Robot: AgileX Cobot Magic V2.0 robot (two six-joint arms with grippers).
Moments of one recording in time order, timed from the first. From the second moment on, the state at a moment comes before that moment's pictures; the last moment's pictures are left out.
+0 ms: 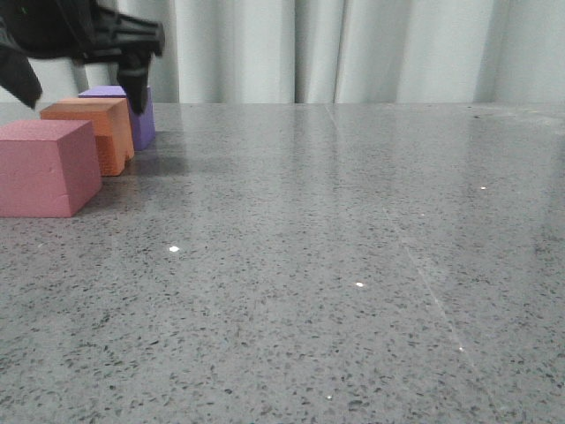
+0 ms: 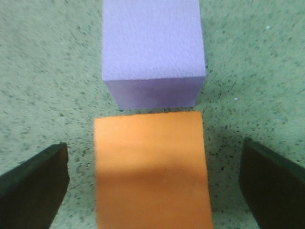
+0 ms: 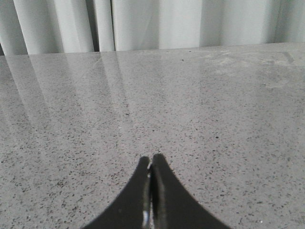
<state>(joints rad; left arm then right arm) -0.47 1.65 -1.31 0.56 0.73 -0.81 0.10 -0.01 0.03 -0.01 0.12 0.11</state>
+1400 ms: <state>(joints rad) -0.47 0.40 -0.43 0.66 0.66 -0.73 0.10 -0.01 0.03 -0.01 0.12 0.11</state>
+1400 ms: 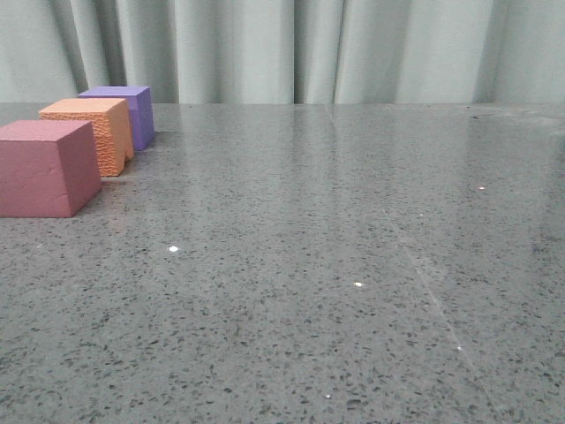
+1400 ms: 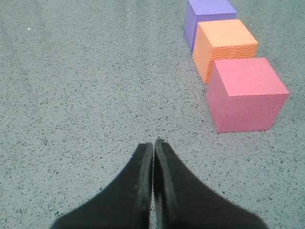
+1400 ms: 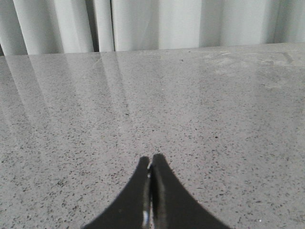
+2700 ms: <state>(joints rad) -0.22 0.23 -0.28 0.41 0.39 -0.47 0.10 -0.01 0.03 -0.01 0.12 0.11</state>
